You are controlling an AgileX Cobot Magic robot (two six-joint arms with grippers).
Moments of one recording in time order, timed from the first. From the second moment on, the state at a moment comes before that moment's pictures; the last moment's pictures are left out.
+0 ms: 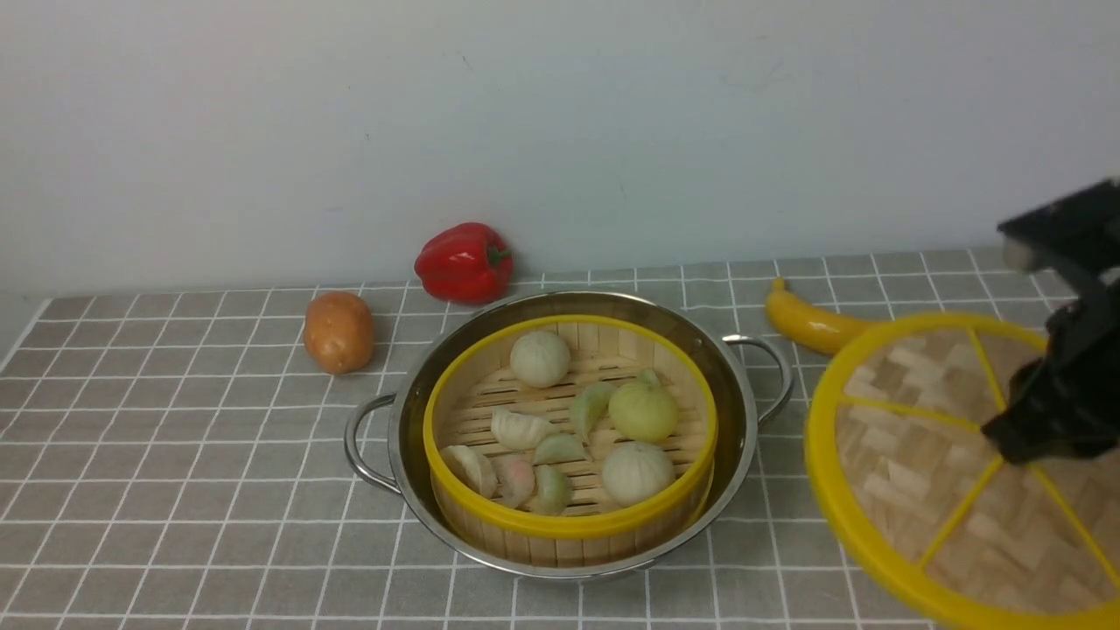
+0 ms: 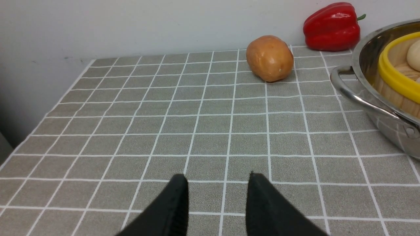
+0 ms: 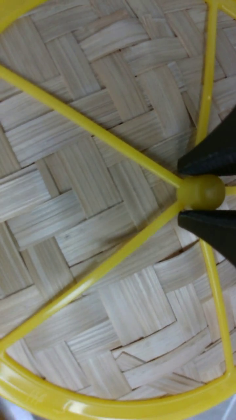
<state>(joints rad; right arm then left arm) 0.20 1.42 -1.12 0.12 1.10 -0.22 0.11 0.00 0.01 0.00 0.37 0.08</state>
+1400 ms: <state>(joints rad) 0.54 1.88 -1.63 0.42 0.98 -1.13 0.11 0.00 0.01 0.00 0.37 0.08</state>
